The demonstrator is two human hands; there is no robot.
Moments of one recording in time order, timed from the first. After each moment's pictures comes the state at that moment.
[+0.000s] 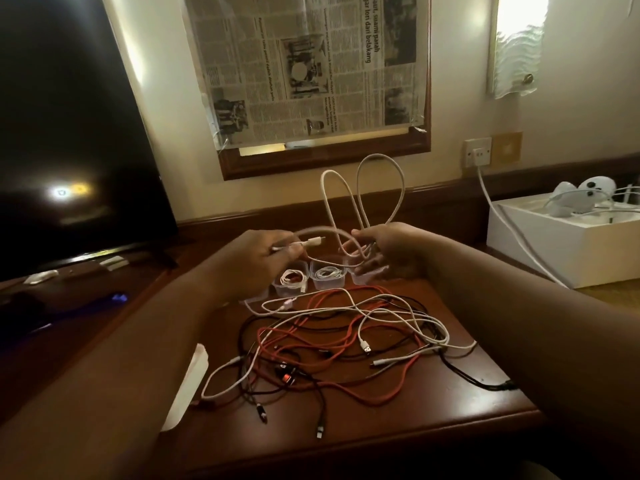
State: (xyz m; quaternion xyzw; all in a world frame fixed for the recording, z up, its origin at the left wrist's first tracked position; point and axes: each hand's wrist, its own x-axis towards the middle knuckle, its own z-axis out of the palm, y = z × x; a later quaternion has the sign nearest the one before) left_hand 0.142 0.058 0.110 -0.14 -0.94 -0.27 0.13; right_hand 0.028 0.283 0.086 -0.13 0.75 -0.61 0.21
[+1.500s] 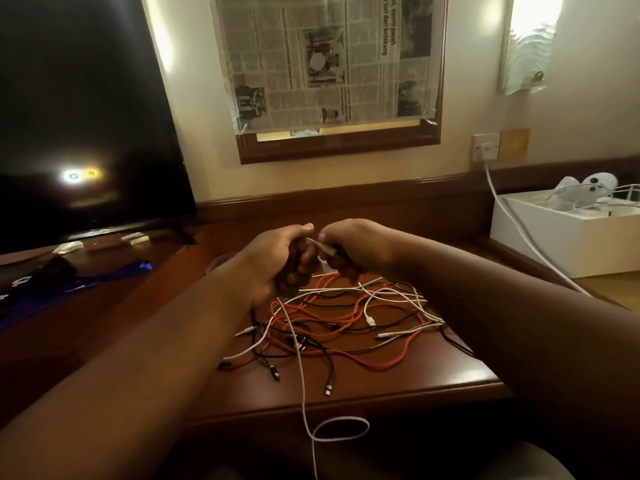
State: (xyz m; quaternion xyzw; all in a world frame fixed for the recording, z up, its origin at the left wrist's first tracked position) left_hand 0.172 0.075 0.081 -0.02 -0.76 -0.65 -0.06; right_hand 0.131 0.239 0.094 -0.31 0.81 -0.47 0.15
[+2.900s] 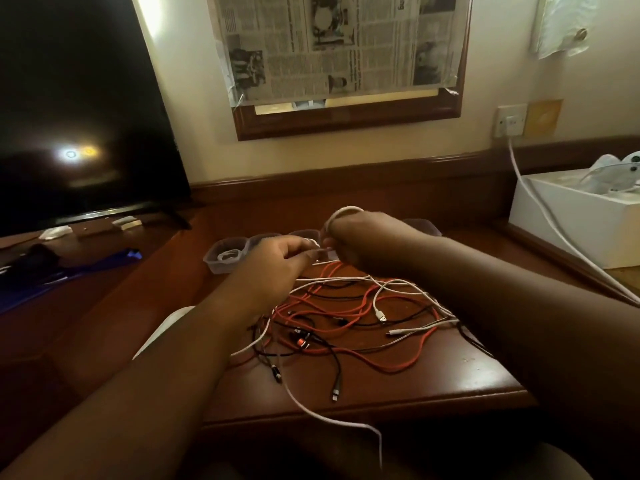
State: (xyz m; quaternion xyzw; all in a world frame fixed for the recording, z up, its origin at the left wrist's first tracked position) left_hand 0.154 0.057 0.041 -0.03 -0.86 -0.49 0.13; right_hand 0.083 0.227 0.073 -0.42 0.90 -0.08 -0.12
